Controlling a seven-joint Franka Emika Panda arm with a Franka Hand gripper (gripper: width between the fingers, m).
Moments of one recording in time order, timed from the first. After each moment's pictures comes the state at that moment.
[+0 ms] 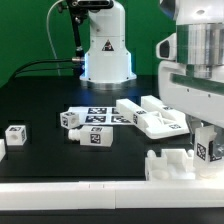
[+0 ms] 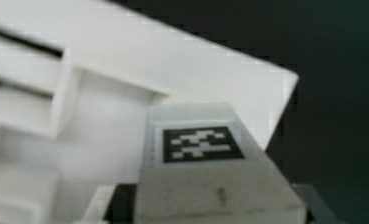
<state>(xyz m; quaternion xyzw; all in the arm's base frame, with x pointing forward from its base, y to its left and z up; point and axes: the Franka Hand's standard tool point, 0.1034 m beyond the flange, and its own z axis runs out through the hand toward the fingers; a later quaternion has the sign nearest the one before) 0.654 0.109 0.070 -0.76 0.65 -0.04 0.05</state>
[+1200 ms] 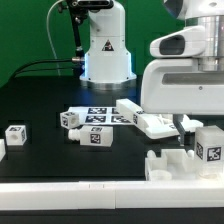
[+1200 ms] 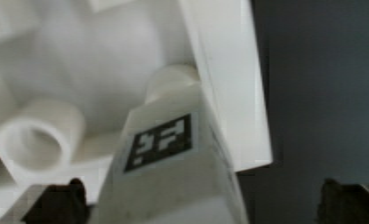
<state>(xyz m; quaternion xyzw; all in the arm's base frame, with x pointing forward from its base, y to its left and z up) 0.658 0.121 0.078 -0.99 0.07 -0.08 0.01</state>
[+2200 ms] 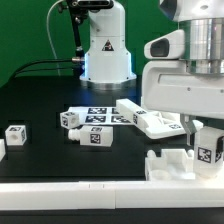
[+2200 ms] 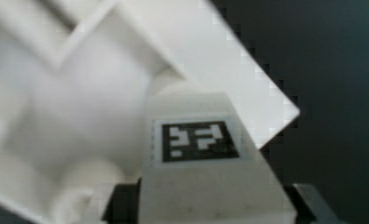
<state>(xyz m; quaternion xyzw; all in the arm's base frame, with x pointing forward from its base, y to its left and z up) 0.655 0.113 0.073 -0.87 0.49 -0.06 0.04</state>
